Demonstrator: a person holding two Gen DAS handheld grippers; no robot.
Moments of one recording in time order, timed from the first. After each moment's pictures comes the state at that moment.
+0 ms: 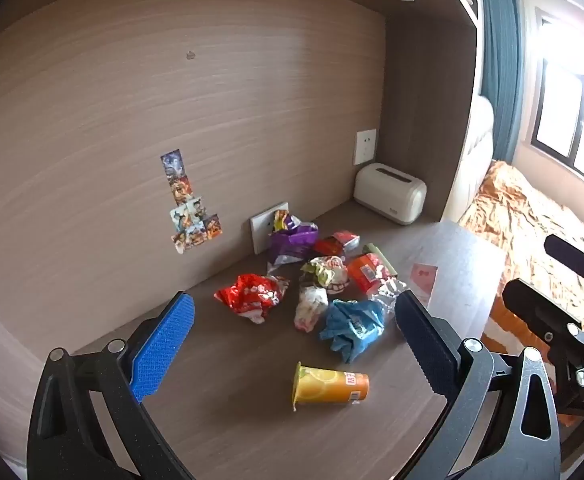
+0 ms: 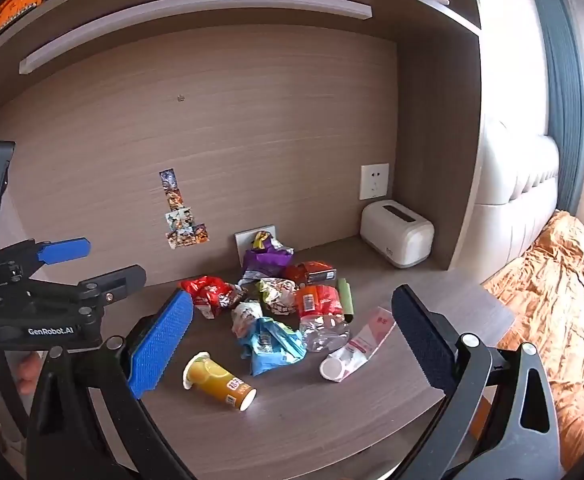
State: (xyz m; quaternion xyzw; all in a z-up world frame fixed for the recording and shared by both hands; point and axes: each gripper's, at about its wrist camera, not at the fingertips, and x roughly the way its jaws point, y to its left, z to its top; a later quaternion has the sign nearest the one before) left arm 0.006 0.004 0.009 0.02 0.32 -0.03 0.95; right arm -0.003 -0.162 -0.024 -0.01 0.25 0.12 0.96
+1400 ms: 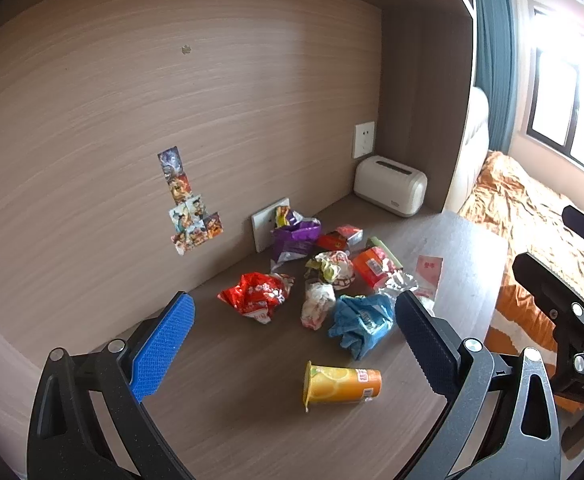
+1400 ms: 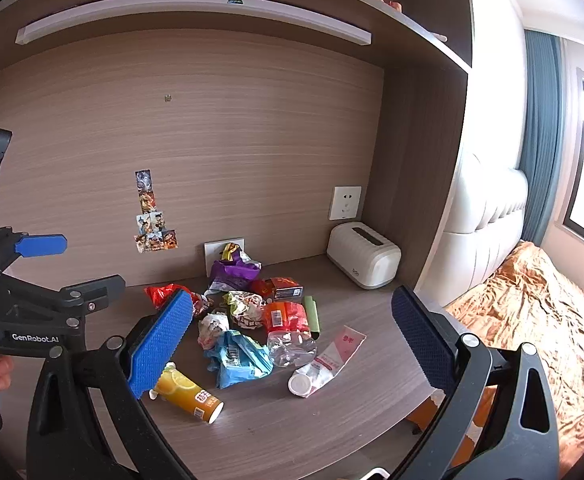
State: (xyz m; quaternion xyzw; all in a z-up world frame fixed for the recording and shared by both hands) left arm 0.010 0.009 -0.008 0.04 0.32 -0.04 0.94; right arm -0.006 -0.145 -0.022 -0.06 0.22 0.06 0.97
